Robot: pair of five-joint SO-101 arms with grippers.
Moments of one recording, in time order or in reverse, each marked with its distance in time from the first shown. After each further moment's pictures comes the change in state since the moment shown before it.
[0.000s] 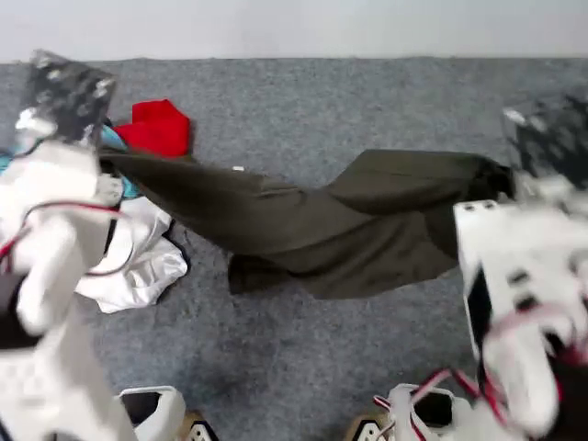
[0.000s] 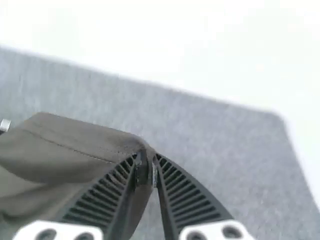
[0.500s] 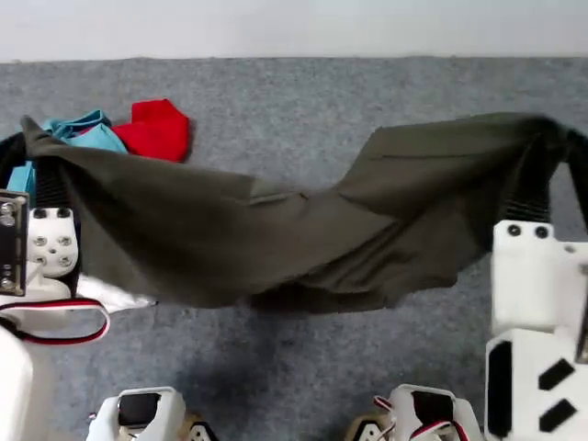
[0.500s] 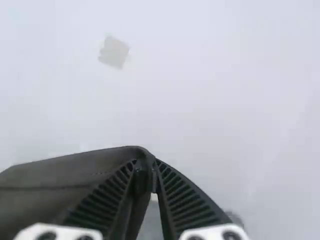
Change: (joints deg) left arm 0.1 -6.5 -11.7 -3.8 1.1; right arm 1.7 -1.0 -11.6 -13.7 -0.7
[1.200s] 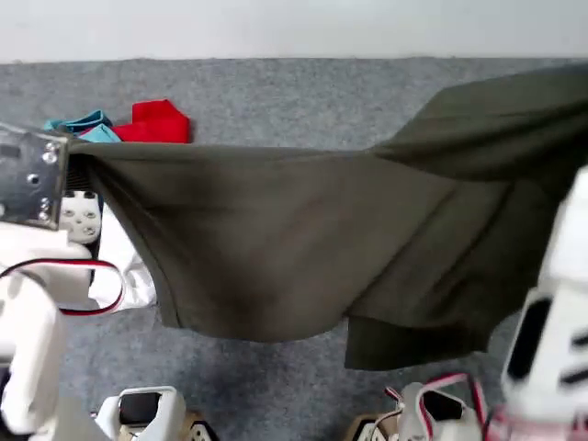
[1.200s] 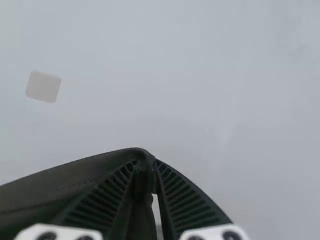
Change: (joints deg) left arm 0.0 0.0 11.3 -0.4 0.0; right arm 11.8 10.6 -11.0 -5.4 -4.2
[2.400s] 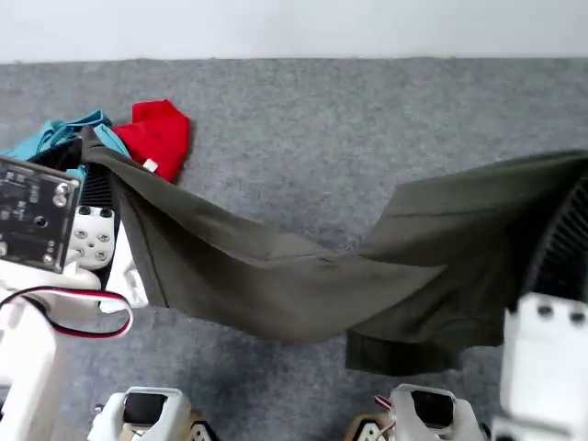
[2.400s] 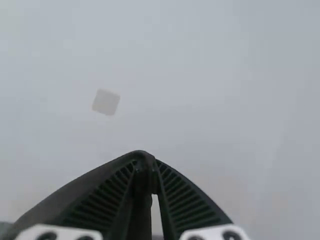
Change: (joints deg) left arm 6.8 -0.4 -5.0 1.5 0.0; right arm -11.8 -8.5 -5.0 11.7 0.0
